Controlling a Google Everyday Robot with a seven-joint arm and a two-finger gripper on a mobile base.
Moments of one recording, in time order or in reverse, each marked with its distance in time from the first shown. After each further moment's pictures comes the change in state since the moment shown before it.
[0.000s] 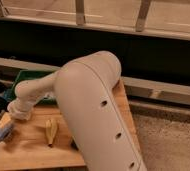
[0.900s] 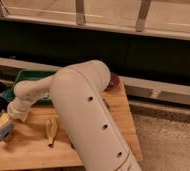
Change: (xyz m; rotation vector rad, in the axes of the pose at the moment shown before) arm -0.010 -0.001 0.047 -0.081 0.079 -0.028
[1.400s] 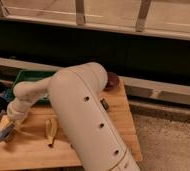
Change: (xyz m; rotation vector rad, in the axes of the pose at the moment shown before) arm 0.002 0.001 0.006 -0.011 0.017 0.000
